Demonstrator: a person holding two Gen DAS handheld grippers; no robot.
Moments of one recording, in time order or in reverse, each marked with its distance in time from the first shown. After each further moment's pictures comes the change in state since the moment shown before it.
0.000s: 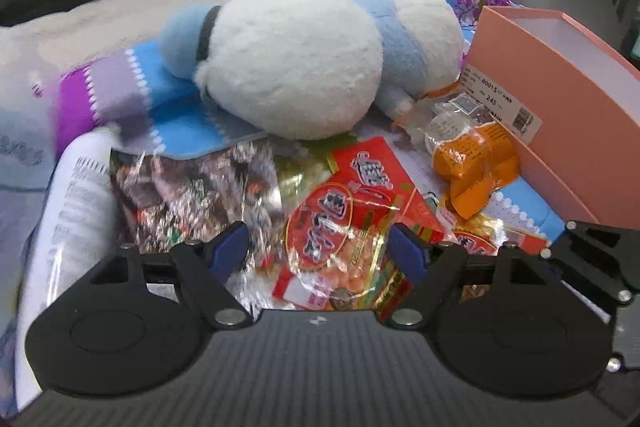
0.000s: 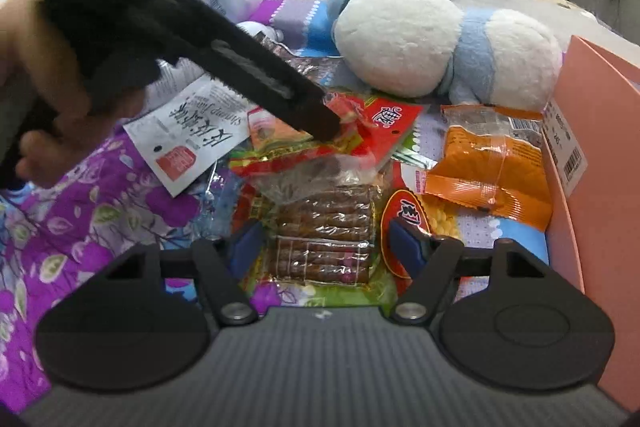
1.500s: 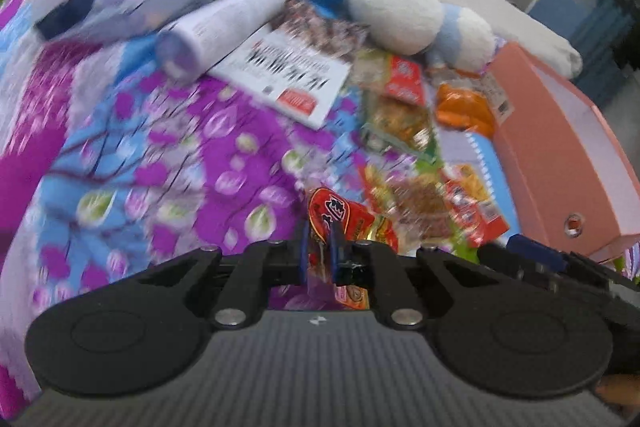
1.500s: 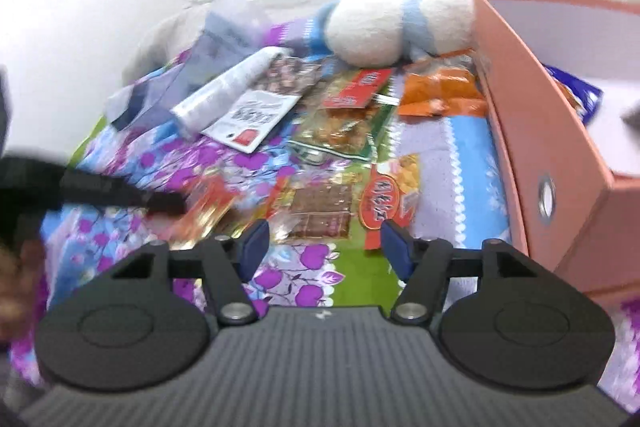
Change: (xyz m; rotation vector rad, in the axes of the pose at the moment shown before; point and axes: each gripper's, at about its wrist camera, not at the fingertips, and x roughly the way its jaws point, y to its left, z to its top) left arm -0.170 -0.068 -0.158 -0.601 -0.004 0.171; right arm -0.124 -0.020 -0.063 0.284 -0.030 0.108
